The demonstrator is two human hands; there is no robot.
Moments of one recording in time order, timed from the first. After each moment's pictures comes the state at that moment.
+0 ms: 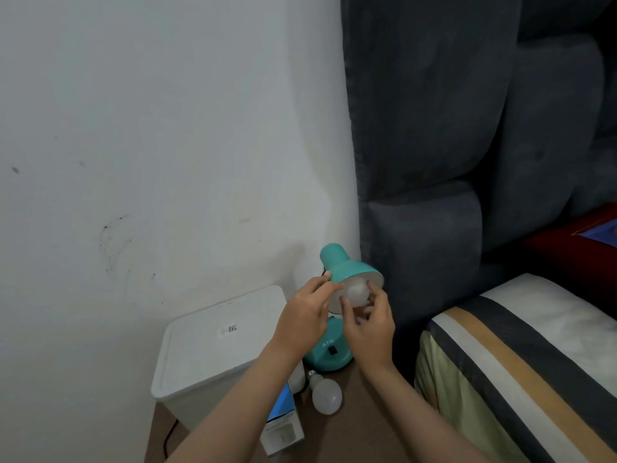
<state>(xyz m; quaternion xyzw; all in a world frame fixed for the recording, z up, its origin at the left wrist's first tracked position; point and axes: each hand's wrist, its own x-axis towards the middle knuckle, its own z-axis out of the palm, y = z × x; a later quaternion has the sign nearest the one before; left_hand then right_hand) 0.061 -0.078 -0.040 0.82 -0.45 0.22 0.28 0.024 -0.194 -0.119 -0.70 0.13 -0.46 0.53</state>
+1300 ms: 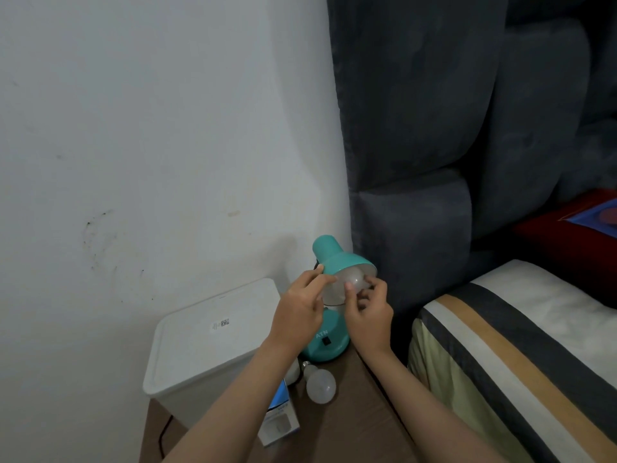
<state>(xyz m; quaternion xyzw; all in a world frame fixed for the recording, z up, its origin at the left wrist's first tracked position) 0.054 -0.080 -0.043 0.82 -0.43 0.23 0.29 0.020 -0.204 -0.113 -0.69 0.17 -0.44 0.56</state>
